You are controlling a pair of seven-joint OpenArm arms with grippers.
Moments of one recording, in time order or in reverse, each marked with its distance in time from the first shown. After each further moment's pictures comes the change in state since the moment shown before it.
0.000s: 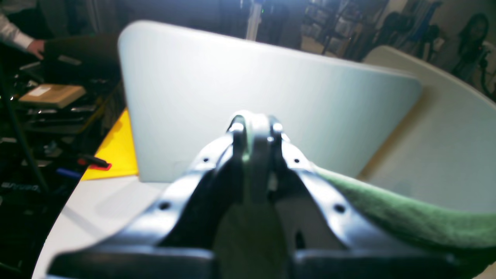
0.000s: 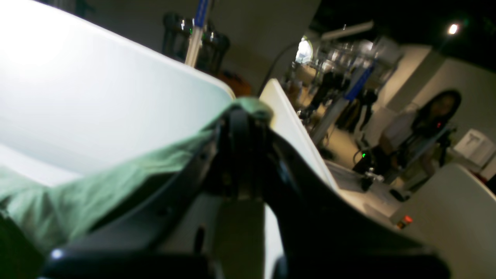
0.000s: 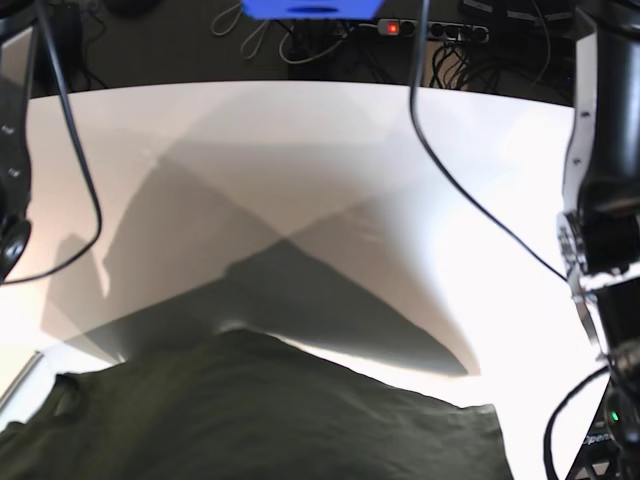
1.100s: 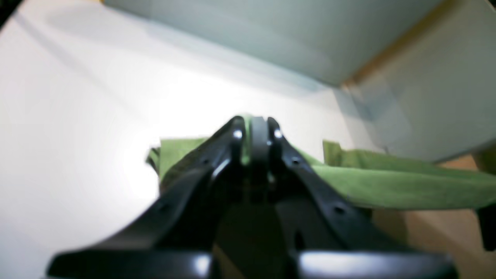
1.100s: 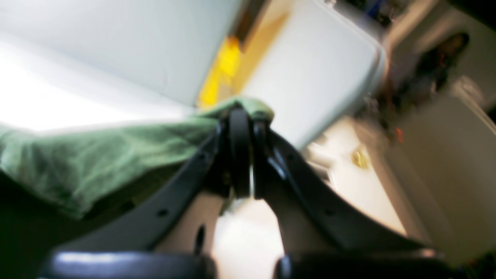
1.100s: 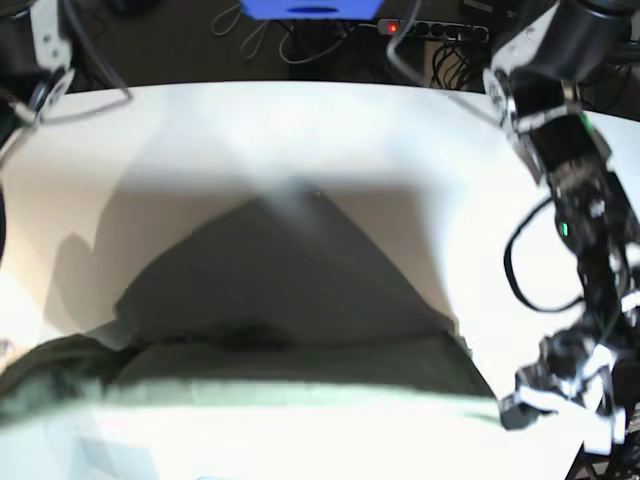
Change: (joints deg) left arm 37.4 7.9 -16.8 24.5 -5.4 0.2 16.6; right arm -41.9 -1.6 16.7 24.4 -0.4 1.8 -0.4
